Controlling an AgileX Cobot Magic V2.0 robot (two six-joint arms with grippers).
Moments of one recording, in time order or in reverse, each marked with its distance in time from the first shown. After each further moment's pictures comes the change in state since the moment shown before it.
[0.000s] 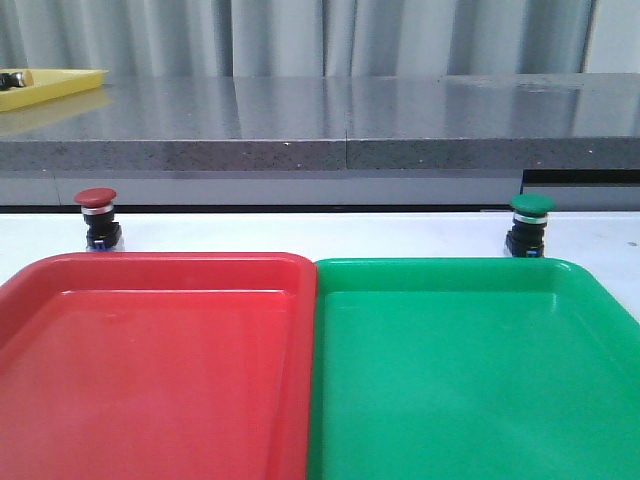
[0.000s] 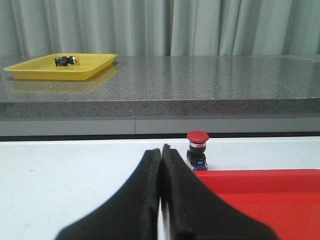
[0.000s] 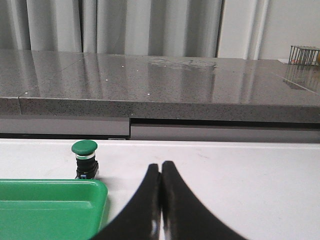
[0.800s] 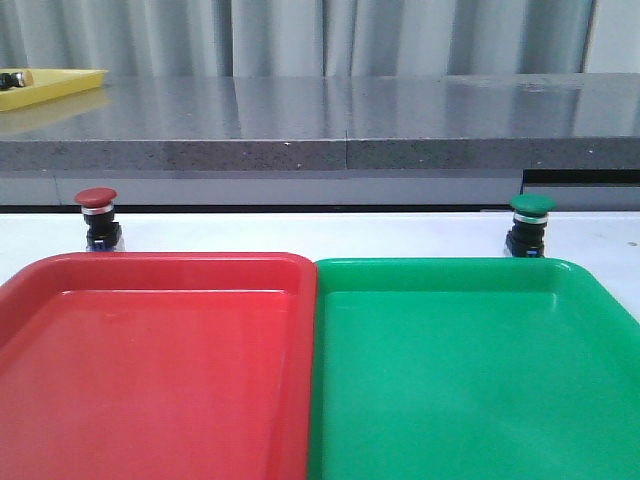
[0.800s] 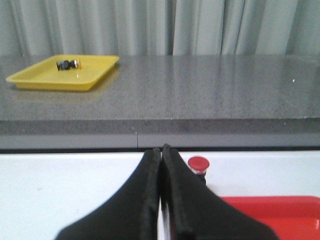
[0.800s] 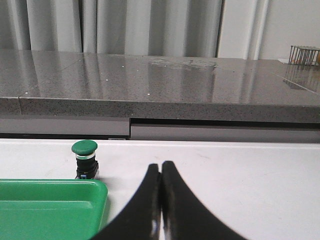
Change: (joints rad) left arm 0.000 0.334 -0.369 -0.001 0.151 0.000; right arm 0.000 0.000 0.000 0.000 0.000 0.000
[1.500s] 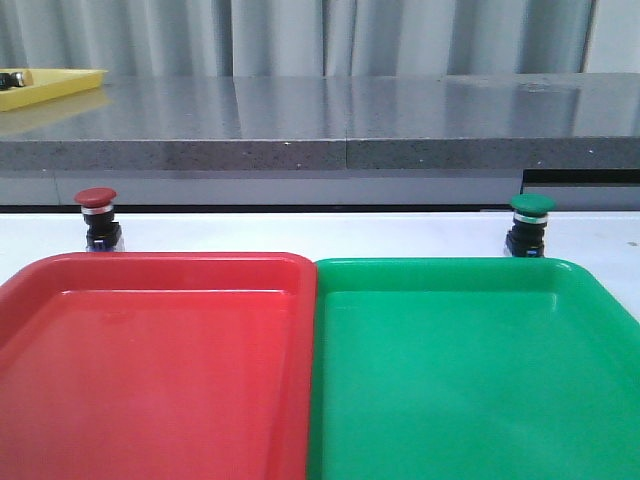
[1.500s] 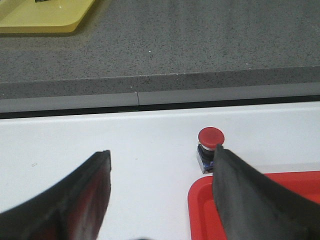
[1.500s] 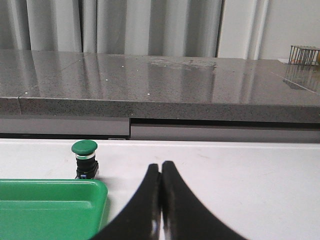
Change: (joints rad) left arm 0.000 0.579 -0.353 0.000 0.090 0.051; right arm 0.000 0.000 0.000 0.000 0.000 0.000
